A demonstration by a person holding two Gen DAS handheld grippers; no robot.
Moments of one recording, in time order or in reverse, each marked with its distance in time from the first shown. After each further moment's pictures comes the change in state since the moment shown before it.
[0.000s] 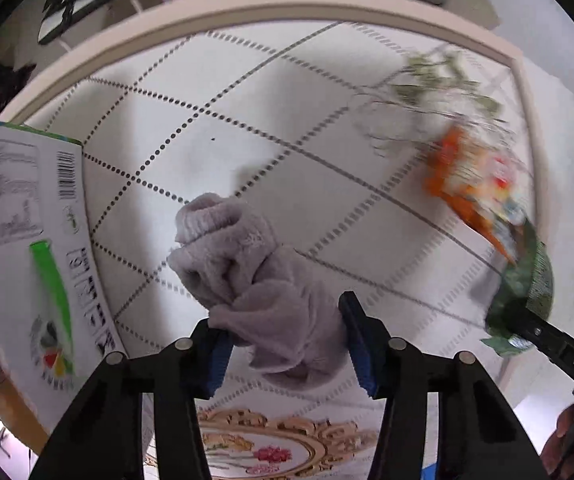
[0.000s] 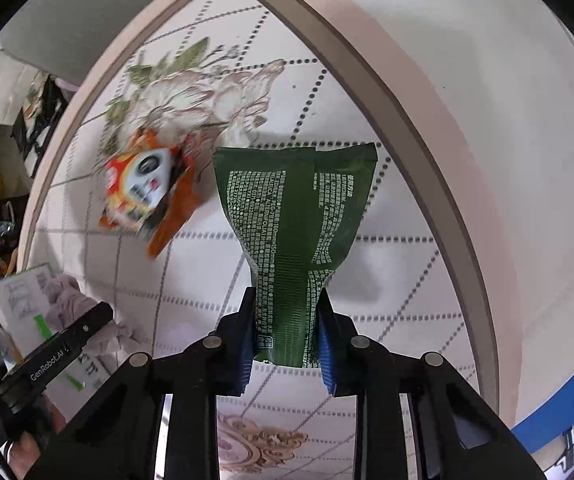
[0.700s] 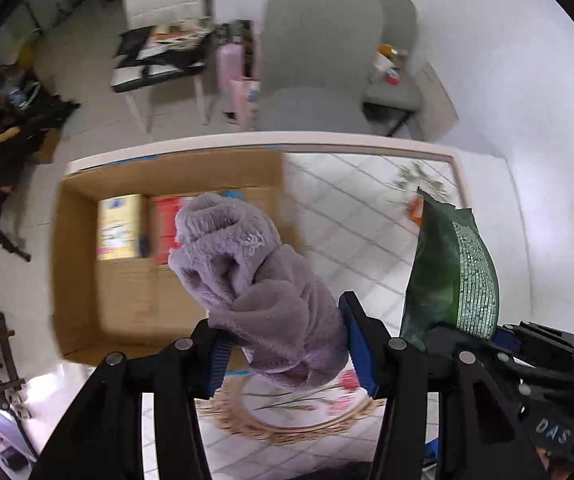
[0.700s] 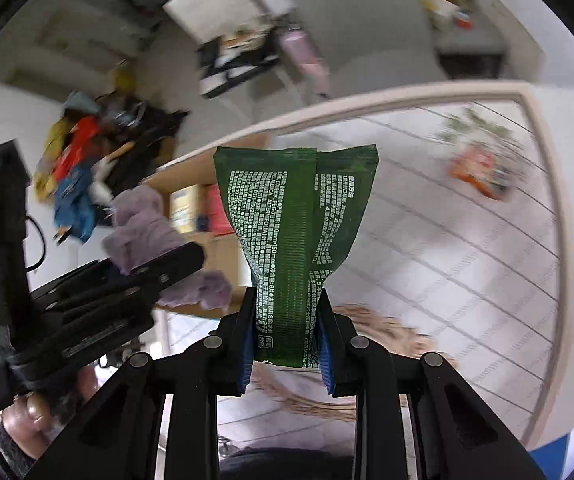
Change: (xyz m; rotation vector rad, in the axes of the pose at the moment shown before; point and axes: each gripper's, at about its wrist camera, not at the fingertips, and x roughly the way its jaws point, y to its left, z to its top) left arm -0.220 0.177 -0.135 -0.058 -0.359 -0.044; right arm -0.140 0.244 -0.206 -0.557 -0.133 0.243
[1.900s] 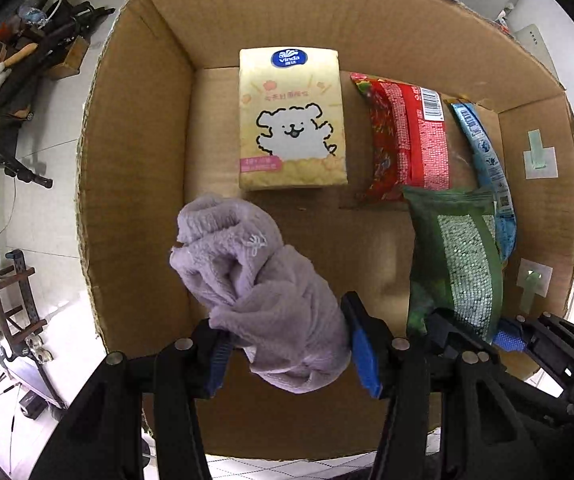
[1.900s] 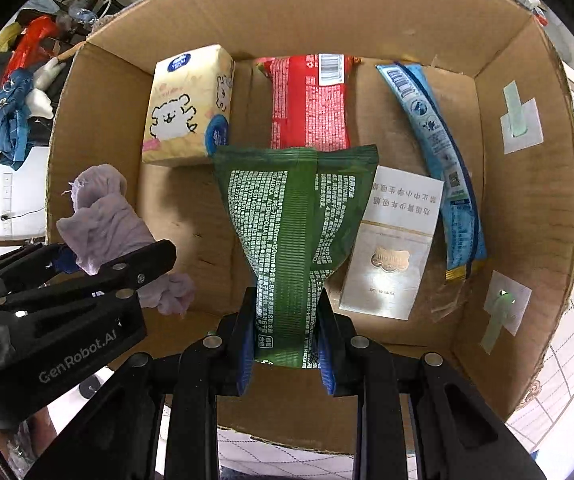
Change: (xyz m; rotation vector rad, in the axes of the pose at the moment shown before) left arm 0.151 0.189 -0.014 -0.096 0.340 0.108; right arm 0.276 0.131 0.019 -0.079 0.310 -0.241
